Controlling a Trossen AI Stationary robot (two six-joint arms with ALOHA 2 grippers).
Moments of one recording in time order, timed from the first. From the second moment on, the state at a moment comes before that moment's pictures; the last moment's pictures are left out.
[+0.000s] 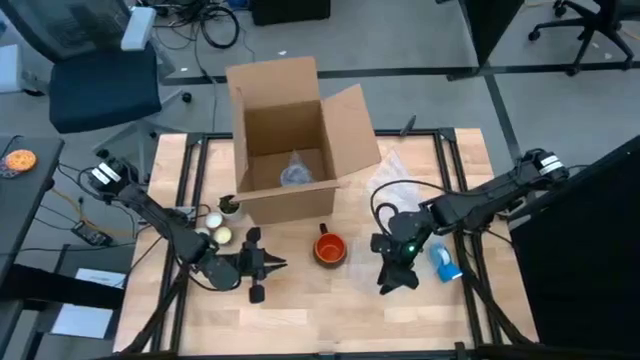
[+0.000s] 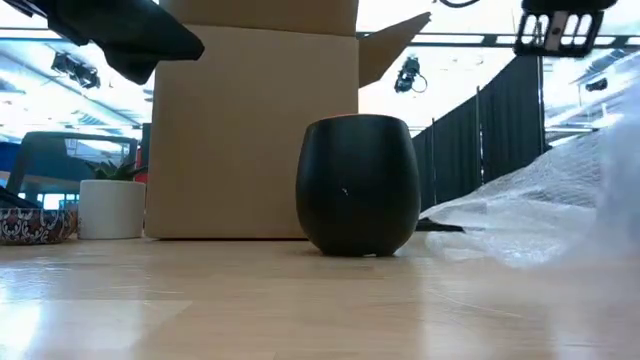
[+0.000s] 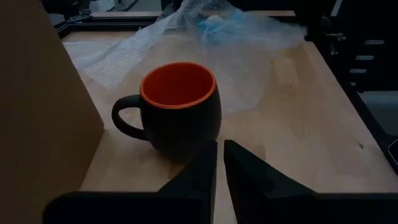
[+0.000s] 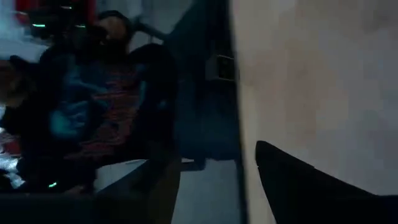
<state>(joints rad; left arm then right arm) -0.68 1.30 0.63 0.17 -0.72 -0.37 0.34 1.26 0.90 -0.34 -0.42 0.88</state>
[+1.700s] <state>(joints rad) -0.68 1.30 0.63 0.16 -0.72 -0.35 -0.13 1.54 1.03 -1.57 0.56 0.82</state>
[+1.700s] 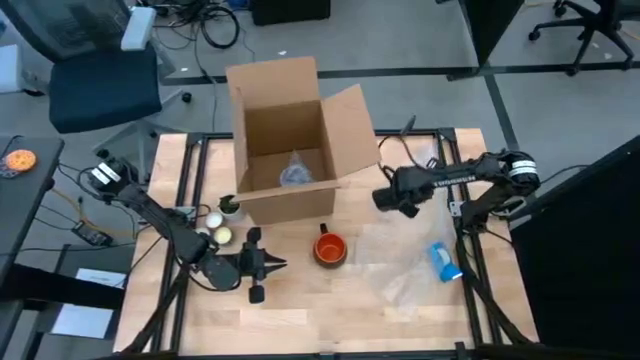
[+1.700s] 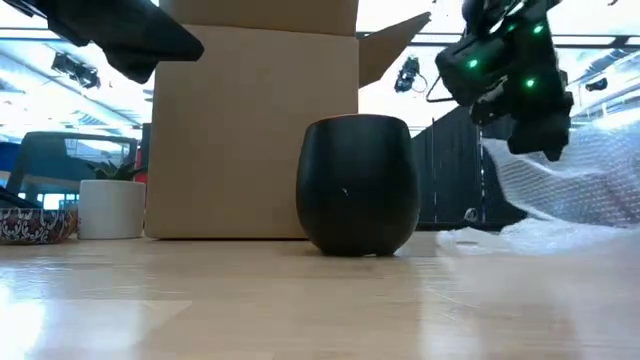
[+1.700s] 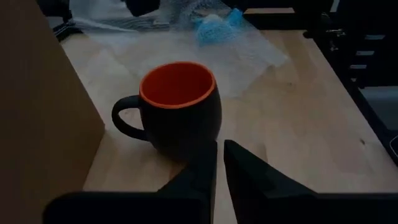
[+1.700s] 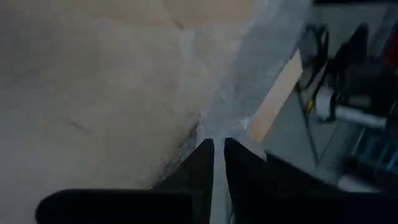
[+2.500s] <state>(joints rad) -0.68 1.30 0.63 0.16 -0.72 -0.35 -0.68 1.54 1.03 -1.57 0.66 0.58</state>
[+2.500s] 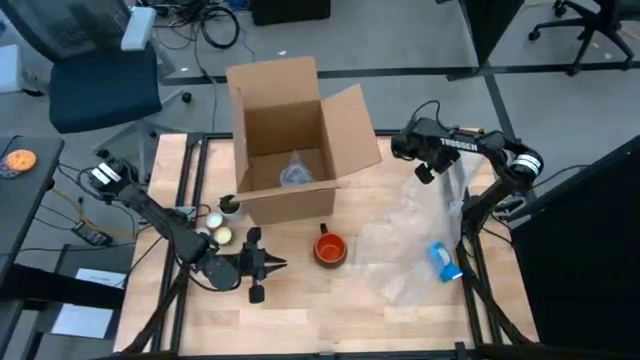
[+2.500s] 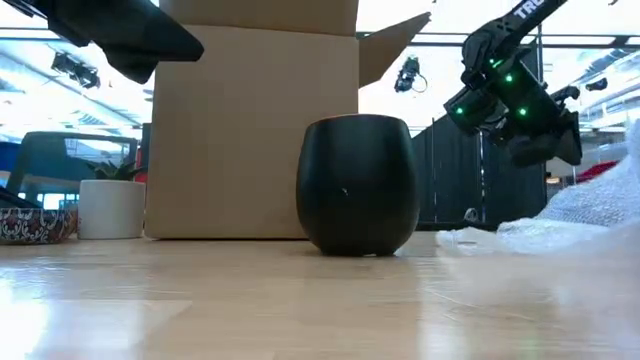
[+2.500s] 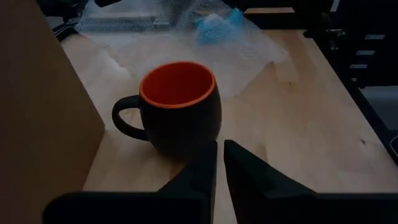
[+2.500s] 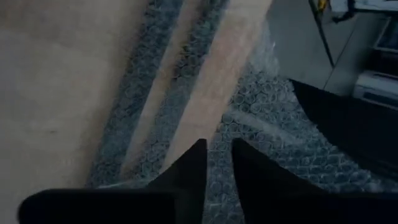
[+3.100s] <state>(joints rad) -0.68 1.30 0.63 0.16 -0.72 -0.35 -0.49 1.55 0.88 -1.22 0.16 0.52</state>
